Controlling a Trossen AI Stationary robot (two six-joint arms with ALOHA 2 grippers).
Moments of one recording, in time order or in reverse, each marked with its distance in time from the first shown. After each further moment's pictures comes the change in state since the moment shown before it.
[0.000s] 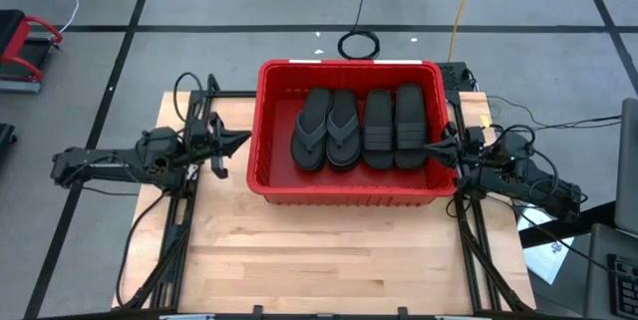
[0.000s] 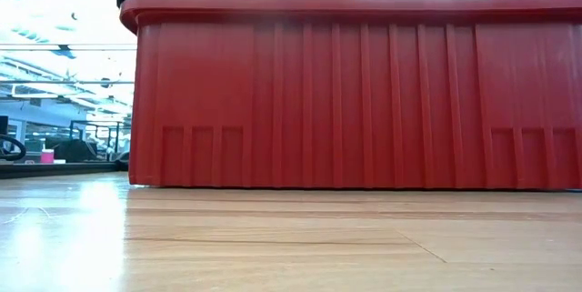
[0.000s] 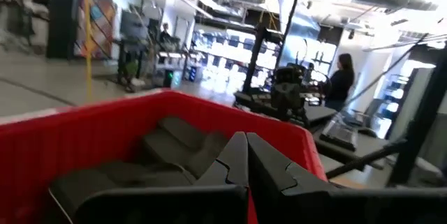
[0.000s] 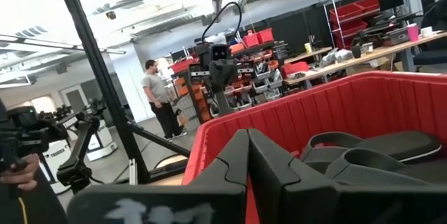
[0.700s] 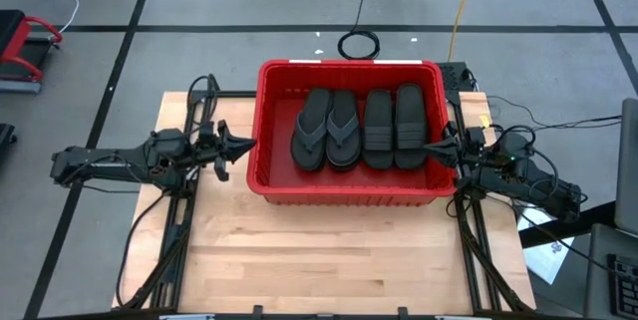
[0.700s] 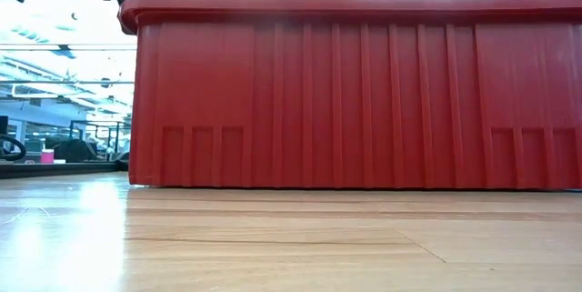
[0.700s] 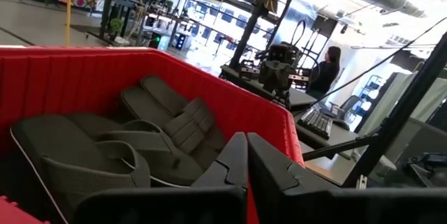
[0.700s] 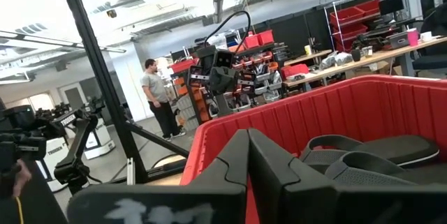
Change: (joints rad) left arm 0.000 0.019 0.000 -0.067 0.055 -0.196; right arm 0.000 0.000 0.000 0.004 -0.002 -0.019
